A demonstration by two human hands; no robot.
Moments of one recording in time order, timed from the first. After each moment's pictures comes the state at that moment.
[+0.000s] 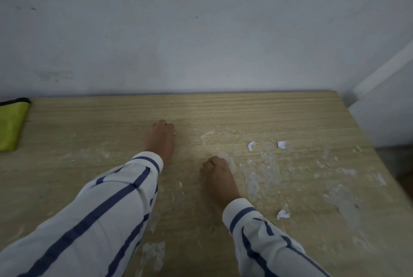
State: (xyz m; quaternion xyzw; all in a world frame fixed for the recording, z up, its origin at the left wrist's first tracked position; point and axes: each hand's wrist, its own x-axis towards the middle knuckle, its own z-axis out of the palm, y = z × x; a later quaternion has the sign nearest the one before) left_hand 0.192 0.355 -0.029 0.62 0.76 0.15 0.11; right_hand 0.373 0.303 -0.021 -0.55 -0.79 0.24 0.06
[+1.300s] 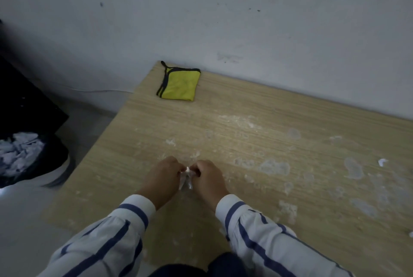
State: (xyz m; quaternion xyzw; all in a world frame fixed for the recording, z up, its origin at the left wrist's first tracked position) left_hand -0.021 0.011 -0.001 0.52 0.83 0.12 0.19; right_hand 0.095 0.083 -0.006 -0.41 -0.80 0.43 0.06
